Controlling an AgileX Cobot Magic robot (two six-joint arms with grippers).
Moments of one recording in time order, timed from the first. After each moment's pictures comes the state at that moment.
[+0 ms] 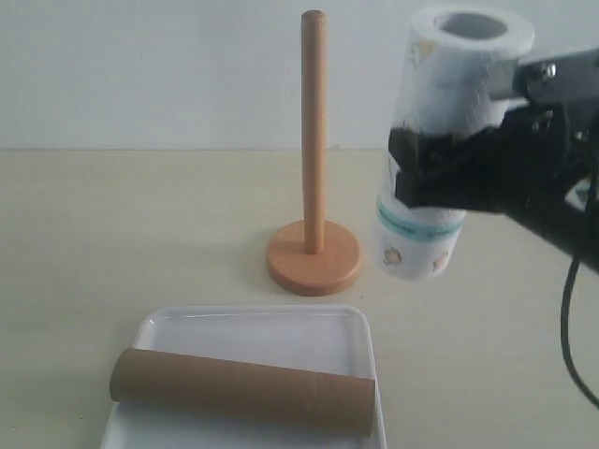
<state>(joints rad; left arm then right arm) -0.07 0.00 0.00 -0.02 0.31 -0.08 0.59 1.26 -0.54 0.28 -0.55 -0.20</state>
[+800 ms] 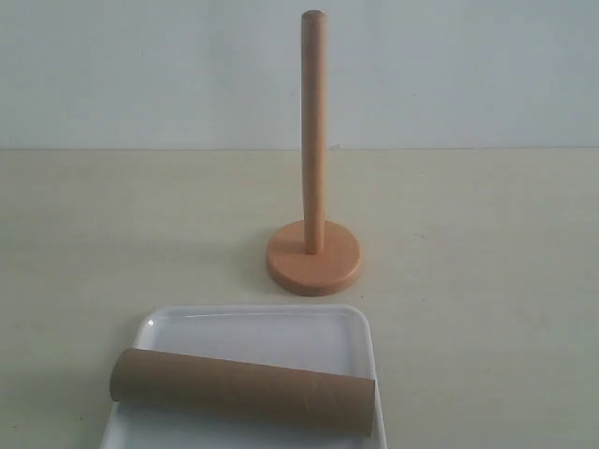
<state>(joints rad) -0.07 0.00 0.00 -0.02 0.31 -0.08 0.59 1.29 -1.39 0.29 -0.01 -0.25</state>
